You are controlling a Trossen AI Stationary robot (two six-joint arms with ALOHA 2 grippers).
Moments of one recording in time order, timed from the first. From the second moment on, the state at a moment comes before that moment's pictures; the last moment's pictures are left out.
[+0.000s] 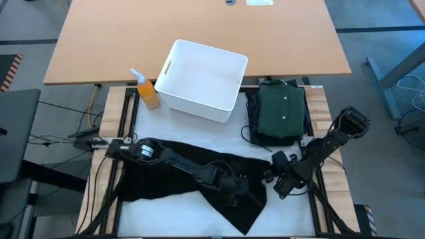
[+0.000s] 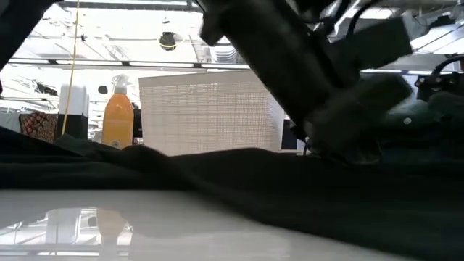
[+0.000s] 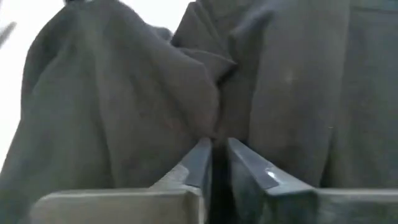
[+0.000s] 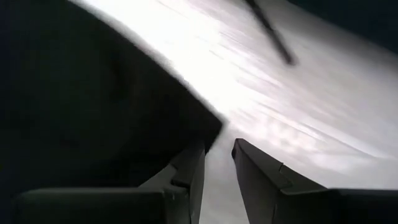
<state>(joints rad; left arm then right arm) -0.31 2.40 1.82 -0.32 -0.23 0.01 0.75 1.45 0.58 -0.75 0.52 1.85</state>
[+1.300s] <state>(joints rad) -0.50 2.07 1.57 -0.51 -0.33 -0.09 0.82 1.70 0.80 -0.90 0.53 1.79</state>
